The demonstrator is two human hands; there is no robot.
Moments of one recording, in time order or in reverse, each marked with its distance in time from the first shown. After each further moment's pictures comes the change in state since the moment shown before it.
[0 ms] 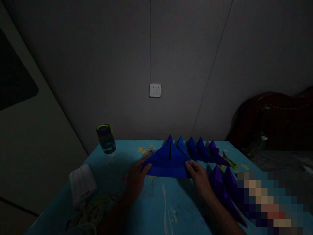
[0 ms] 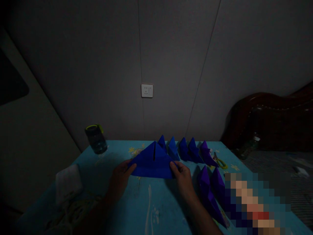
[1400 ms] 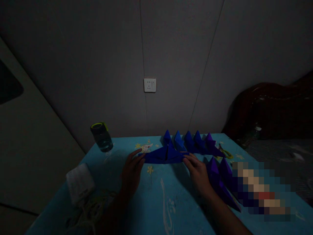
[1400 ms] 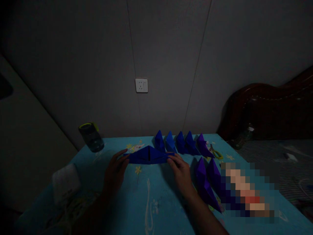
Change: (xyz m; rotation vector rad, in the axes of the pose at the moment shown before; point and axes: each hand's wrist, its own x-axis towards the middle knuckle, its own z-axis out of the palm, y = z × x) left_hand 0.001 -0.008 -0.018 0.346 0.081 0.529; right_hand -0.010 -0.008 -0.003 -0.173 0.073 -0.278
